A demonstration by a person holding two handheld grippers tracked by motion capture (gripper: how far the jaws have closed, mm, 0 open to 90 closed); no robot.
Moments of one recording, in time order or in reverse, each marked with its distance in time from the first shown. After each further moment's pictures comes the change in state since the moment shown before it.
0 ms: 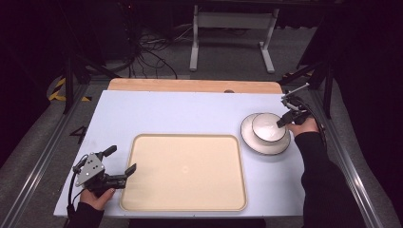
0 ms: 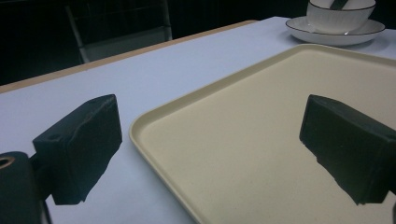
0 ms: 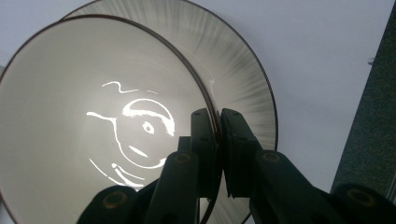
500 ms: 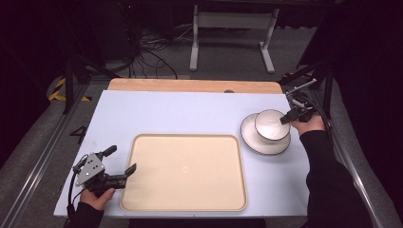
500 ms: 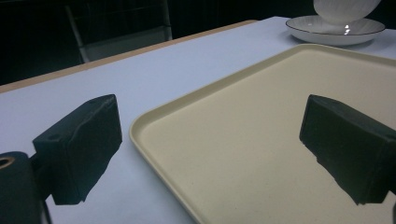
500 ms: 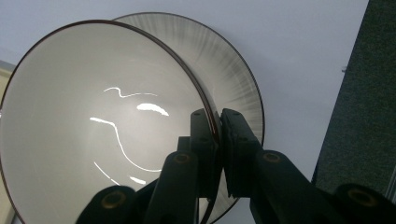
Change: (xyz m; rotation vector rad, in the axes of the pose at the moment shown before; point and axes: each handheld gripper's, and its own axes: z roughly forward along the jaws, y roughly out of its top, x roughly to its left) left arm 0.000 0.000 0.000 0.001 0.000 -0.001; right arm 0.000 -0.002 -0.028 -0.040 0.002 -0.009
